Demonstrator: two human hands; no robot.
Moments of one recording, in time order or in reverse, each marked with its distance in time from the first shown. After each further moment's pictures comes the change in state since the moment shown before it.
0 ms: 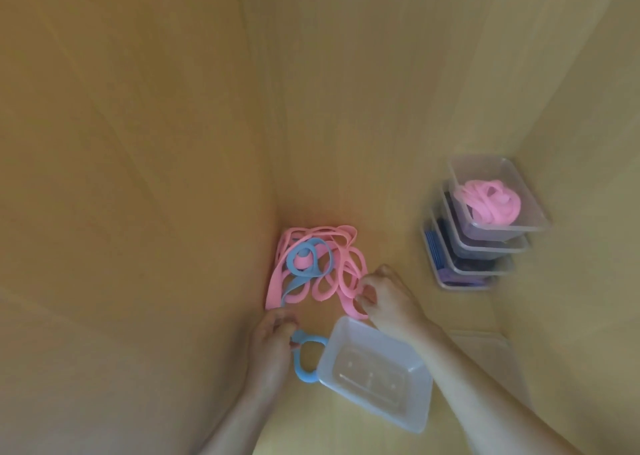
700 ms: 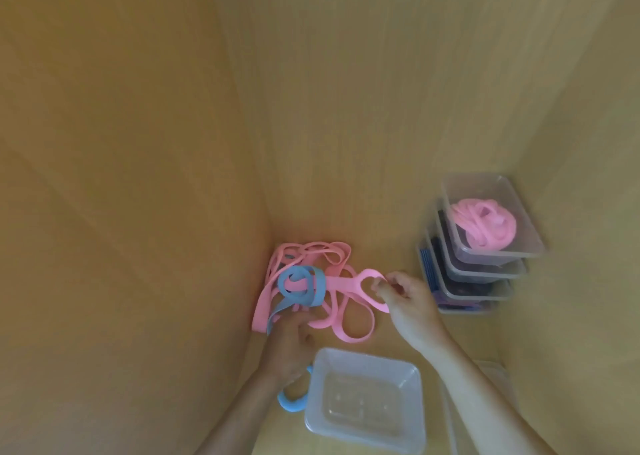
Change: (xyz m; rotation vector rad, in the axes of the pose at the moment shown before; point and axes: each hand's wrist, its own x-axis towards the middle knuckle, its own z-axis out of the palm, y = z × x) left_hand 0.058 -0.015 0.048 0.564 -0.259 0.290; right_hand 0.002 0.007 -0.049 0.724 0.208 0.168
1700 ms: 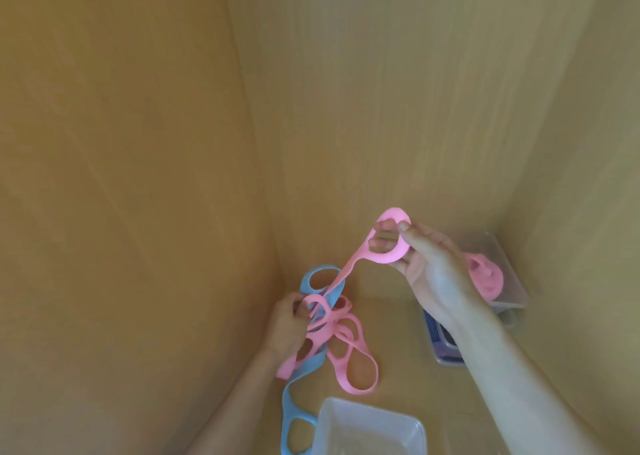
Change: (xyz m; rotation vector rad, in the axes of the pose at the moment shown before) left_hand 0.050 0.074 -0.052 -0.144 0.246 0.028; right_hand 0.016 -0.146 -0.052 0.799 -0.182 -0.241
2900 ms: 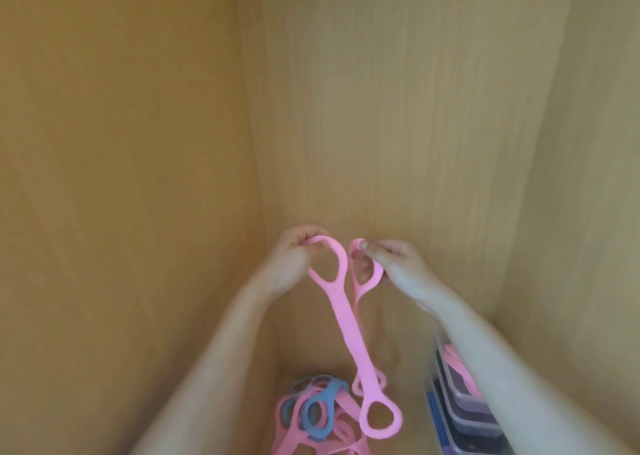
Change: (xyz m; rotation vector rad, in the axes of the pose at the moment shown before) left_hand 0.028 0.248 -0.094 -0.004 -0.132 0.502; right_hand 0.087 -0.067 0.038 -0.635 -0.160 -0.097
